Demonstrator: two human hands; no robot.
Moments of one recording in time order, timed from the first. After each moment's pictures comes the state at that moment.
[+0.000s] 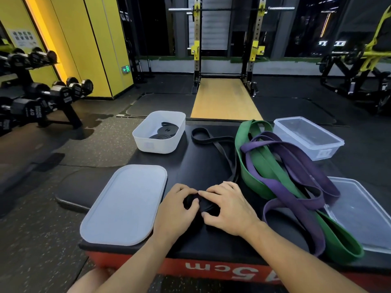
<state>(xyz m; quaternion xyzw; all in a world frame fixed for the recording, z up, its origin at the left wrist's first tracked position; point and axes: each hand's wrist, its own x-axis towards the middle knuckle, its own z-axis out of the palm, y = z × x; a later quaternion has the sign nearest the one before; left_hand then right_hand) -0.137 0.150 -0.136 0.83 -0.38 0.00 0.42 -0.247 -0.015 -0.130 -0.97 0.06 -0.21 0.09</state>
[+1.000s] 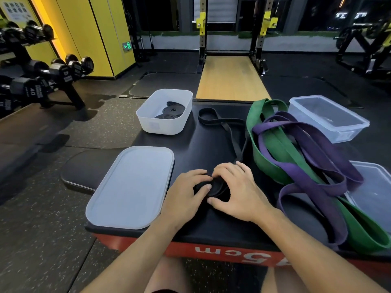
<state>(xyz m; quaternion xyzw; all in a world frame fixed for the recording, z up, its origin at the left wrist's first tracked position) -0.133 0.155 -0.134 0.81 -0.41 -0.06 0.41 -0.244 -0.013 -0.130 -0.96 0.06 -0.21 0.16</state>
